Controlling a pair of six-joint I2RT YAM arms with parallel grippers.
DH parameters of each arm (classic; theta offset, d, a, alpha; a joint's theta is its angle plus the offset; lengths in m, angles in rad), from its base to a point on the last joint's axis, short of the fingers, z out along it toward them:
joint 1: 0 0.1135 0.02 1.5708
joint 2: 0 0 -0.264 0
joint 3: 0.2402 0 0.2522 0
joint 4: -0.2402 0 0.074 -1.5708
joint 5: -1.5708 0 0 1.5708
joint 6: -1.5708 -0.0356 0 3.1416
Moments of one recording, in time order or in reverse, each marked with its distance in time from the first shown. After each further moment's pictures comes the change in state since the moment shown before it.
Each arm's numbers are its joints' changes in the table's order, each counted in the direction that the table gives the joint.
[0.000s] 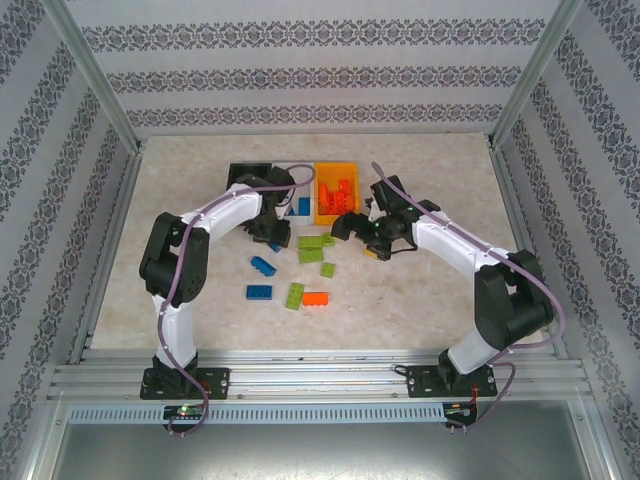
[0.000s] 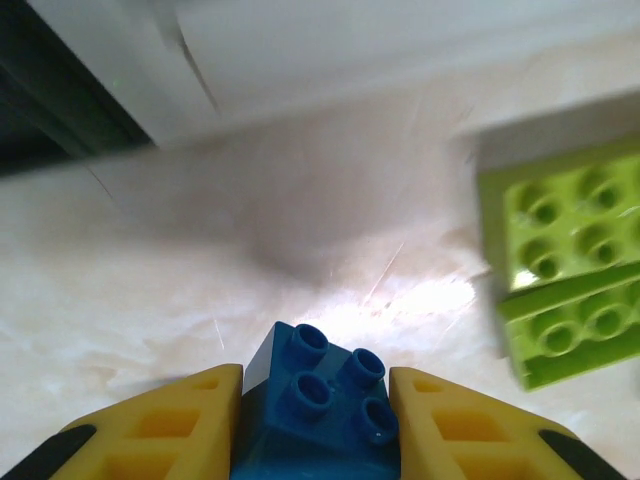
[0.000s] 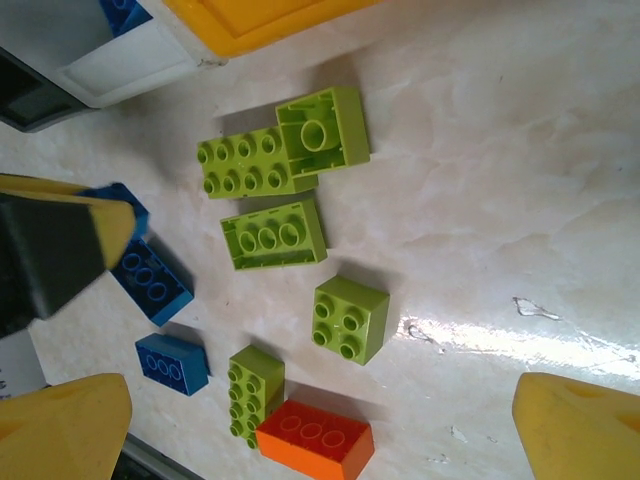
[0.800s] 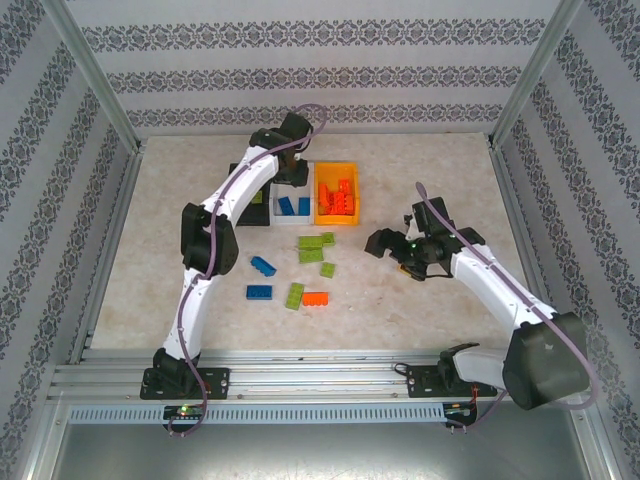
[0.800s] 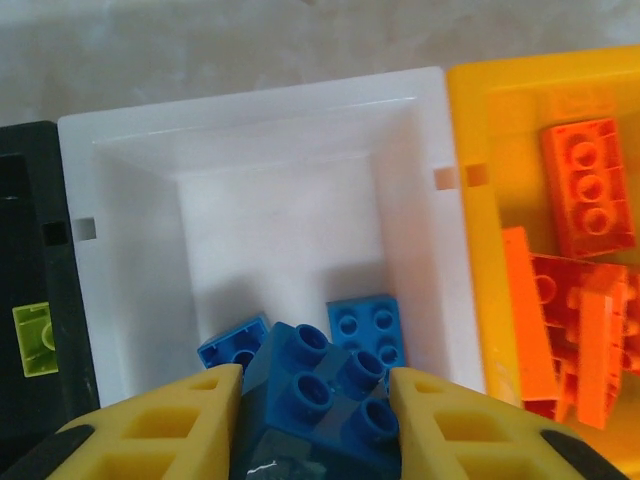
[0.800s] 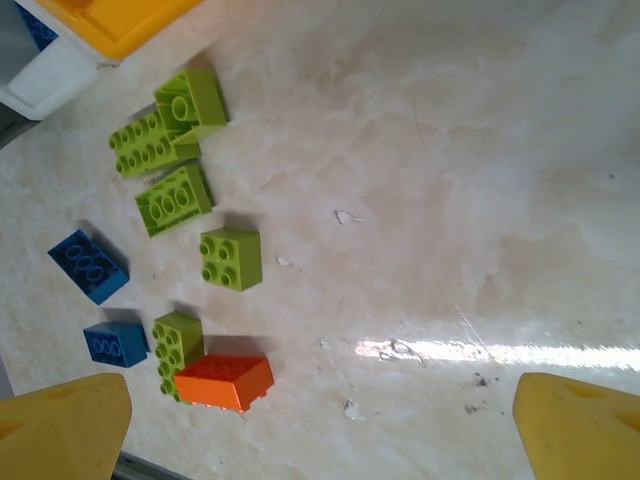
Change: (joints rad) left arm 0.028 -0.422 0.818 -0.121 0.135 0.057; right arm -0.139 0.354 -0.255 -0.103 -0.043 0.050
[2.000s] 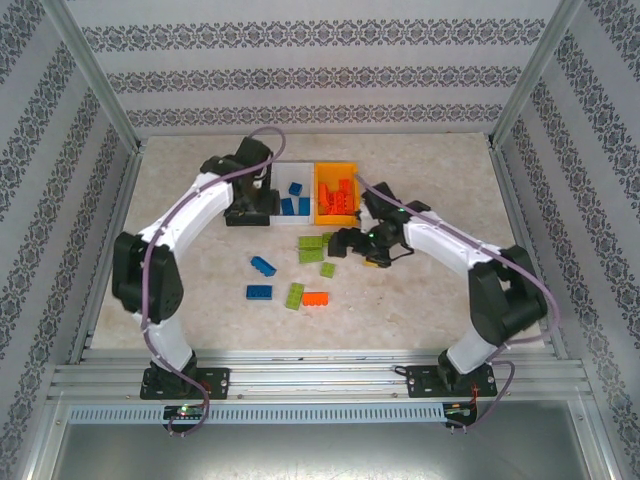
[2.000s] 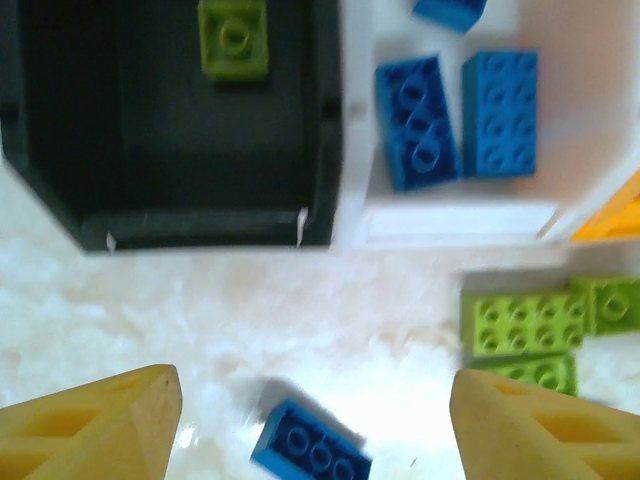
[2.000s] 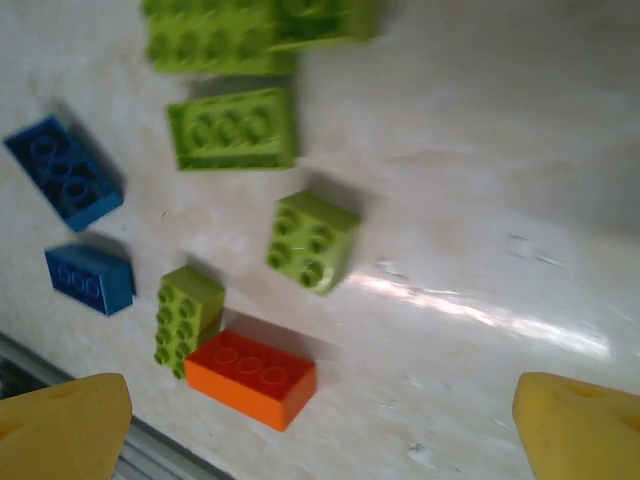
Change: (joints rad) left arm 0.047 0.645 -0.846 0.145 -0.038 0.077; right arm 0.227 -0.415 0.299 -0.036 0.047 0.160
